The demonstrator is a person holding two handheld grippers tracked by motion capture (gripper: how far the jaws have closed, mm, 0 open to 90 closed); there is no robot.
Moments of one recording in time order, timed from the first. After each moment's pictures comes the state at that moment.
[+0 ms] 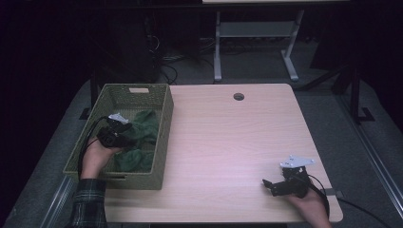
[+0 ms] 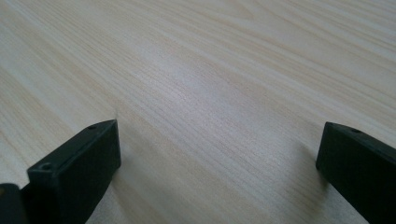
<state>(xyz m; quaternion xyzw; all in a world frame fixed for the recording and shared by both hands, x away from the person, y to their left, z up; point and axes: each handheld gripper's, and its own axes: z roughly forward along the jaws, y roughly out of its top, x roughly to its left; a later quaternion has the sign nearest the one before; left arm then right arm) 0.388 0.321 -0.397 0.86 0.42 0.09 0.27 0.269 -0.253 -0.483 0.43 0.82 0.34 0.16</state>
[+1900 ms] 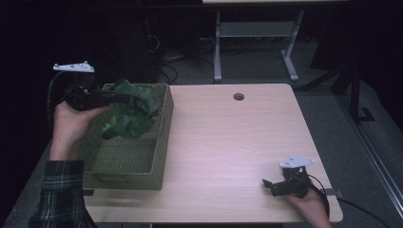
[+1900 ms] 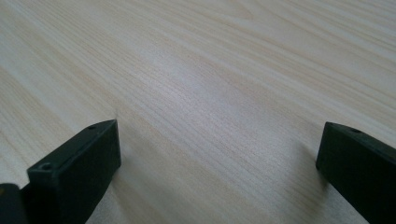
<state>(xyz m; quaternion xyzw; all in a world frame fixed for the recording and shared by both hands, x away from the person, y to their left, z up) 0.363 0.307 -0.215 0.79 0.37 0.11 0.47 0.269 -0.253 -0.483 0.43 0.82 0.34 0.16</state>
